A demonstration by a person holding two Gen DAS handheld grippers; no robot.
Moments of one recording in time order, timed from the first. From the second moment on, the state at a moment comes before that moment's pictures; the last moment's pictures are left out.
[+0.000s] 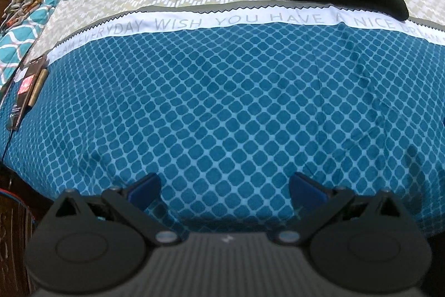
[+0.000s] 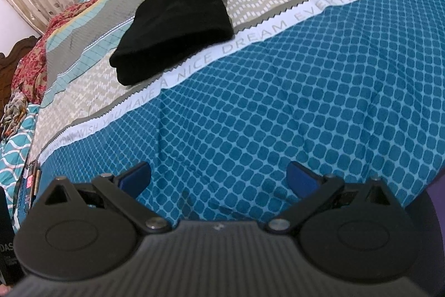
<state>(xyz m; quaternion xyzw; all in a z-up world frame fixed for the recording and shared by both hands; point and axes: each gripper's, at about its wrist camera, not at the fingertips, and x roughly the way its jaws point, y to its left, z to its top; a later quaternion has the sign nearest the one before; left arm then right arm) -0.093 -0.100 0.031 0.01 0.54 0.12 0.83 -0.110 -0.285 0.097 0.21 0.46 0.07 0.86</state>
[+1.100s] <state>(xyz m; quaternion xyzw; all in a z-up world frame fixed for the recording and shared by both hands) -0.093 -0.101 0.040 0.01 0.53 0.11 0.84 -0.110 -0.281 0.101 0.20 0.46 0.07 0.86</state>
